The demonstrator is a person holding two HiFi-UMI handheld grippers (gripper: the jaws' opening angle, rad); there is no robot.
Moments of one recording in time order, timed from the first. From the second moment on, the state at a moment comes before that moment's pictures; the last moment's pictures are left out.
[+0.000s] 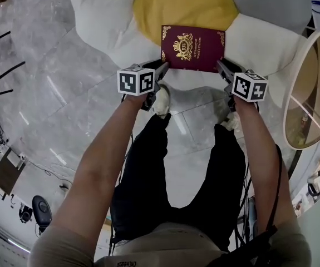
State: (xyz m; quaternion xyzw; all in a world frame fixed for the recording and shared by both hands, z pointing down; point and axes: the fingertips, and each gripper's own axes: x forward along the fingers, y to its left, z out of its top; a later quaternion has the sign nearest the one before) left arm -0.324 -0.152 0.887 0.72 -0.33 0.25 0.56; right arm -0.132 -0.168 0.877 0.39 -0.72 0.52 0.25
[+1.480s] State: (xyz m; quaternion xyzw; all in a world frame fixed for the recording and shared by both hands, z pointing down) left arm -0.250 -0.027 0.451 0.80 -0.30 0.22 0.48; right arm -0.095 -0.023 0.460 0.31 -0.80 0.45 0.23
